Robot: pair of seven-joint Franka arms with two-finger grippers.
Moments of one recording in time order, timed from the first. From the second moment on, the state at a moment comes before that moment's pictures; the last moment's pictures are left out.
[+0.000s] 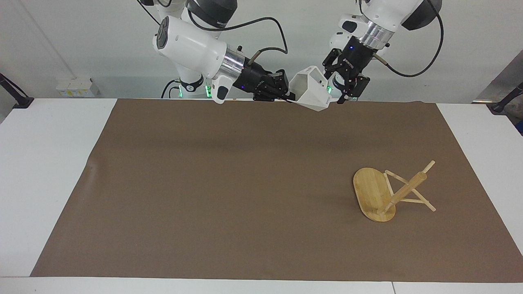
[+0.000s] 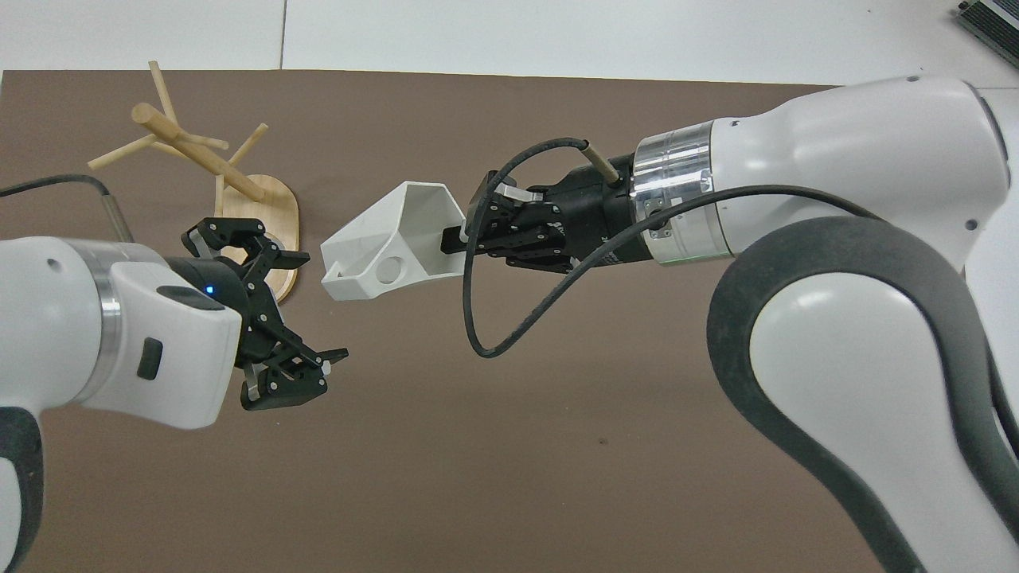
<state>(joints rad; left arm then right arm) -0.29 -0.23 -0.11 -1.82 -0.34 1.87 0.86 0.17 0.16 0.27 -1.54 0.92 1.99 0.41</state>
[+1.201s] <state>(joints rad) -0.28 -0.23 -0.14 -1.87 -0.33 2.12 0.80 0.19 0.16 0.26 -1.55 0.93 2.04 0.44</state>
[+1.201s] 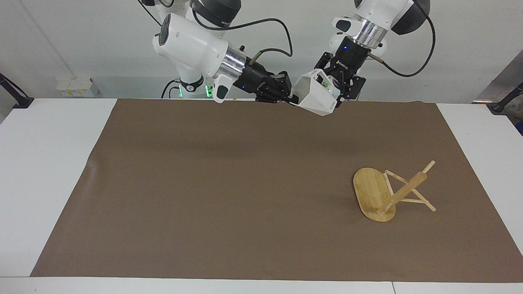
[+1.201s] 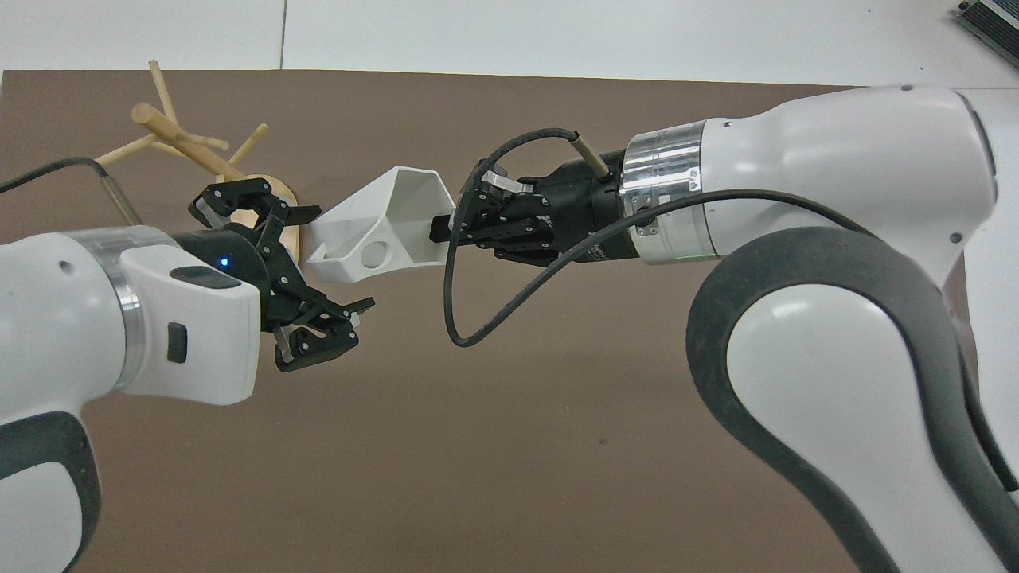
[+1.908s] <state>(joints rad) -0.24 -0.23 -0.15 -1.93 -0.34 2.24 0.92 0.19 0.17 0.26 -1.55 0.93 2.04 0.44</state>
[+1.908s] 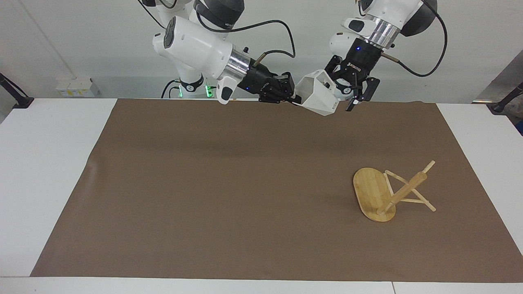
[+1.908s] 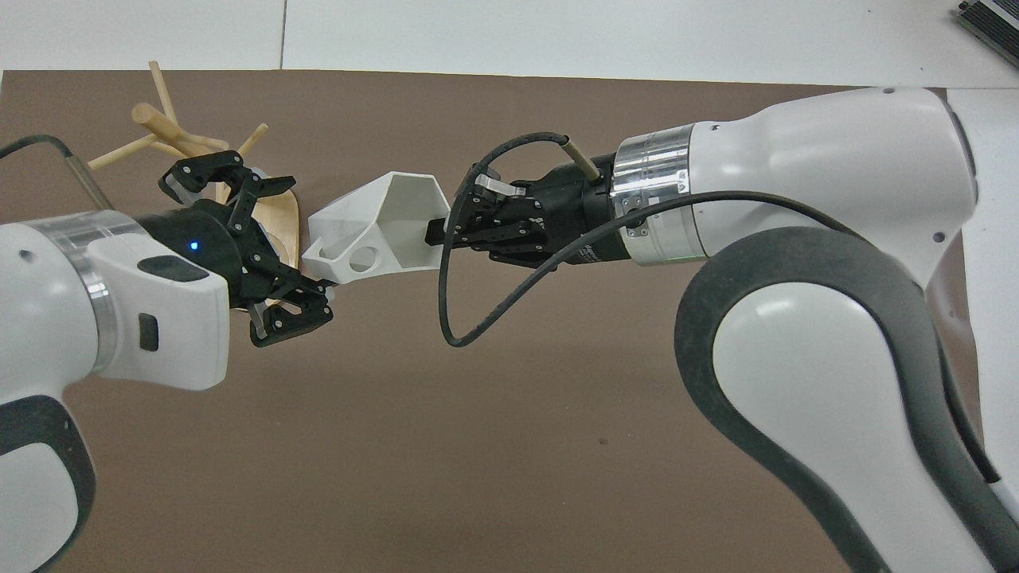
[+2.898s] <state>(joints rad) -0.24 -0.24 -0.14 -2.00 -0.46 2.35 1.09 0.19 0.17 0.26 -1.55 0.93 2.04 0.44</state>
